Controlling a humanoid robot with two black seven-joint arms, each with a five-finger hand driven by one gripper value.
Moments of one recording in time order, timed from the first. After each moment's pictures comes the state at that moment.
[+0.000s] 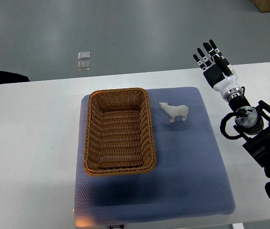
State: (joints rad) left arm -0.03 0.00 -0.03 -0.17 0.01 -0.07 0.06; right arm 0.71 -0.10 1.01 0.54 0.07 0.37 0.26
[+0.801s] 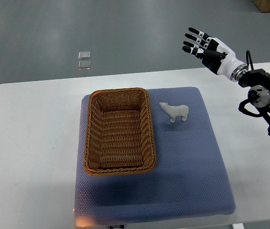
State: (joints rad) left arm -0.03 0.00 -0.03 -0.18 0.01 -0.07 0.06; right arm 0.88 -0.31 0.75 0.65 -0.47 0.38 0.18
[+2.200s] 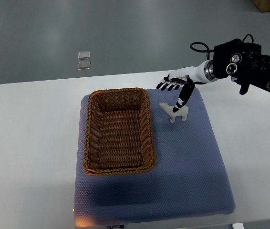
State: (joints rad) left arm -0.02 0.00 -0.02 -0.18 0.01 -0.08 0.06; right arm 1.24 -0.37 0.09 0.89 -0.93 0.48 -0.13
